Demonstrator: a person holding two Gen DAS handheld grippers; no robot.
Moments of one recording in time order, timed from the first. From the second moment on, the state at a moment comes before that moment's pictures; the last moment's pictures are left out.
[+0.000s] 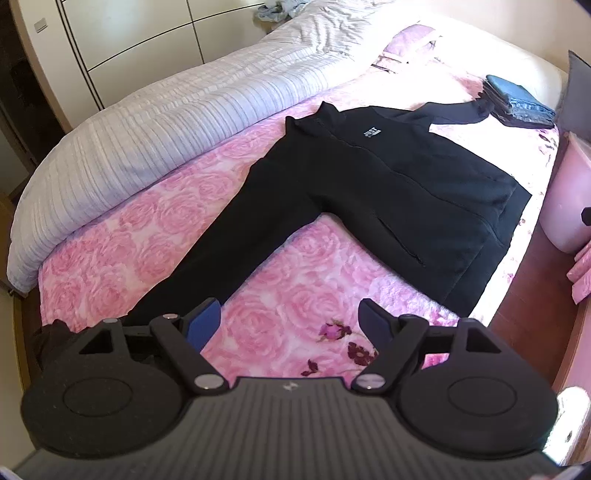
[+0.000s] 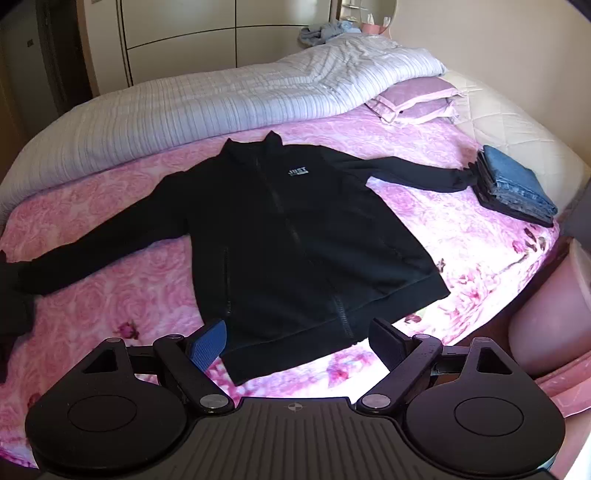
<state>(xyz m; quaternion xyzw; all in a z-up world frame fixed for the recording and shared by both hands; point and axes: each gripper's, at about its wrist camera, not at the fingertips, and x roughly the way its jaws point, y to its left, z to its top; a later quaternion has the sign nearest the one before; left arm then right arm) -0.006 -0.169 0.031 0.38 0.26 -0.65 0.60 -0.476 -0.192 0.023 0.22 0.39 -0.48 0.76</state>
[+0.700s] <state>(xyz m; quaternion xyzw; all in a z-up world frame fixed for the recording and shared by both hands) 0.011 -0.158 0.028 0.36 0.28 -0.63 0.62 -0.464 -0.194 0.016 0.21 0.40 -0.46 0.76</state>
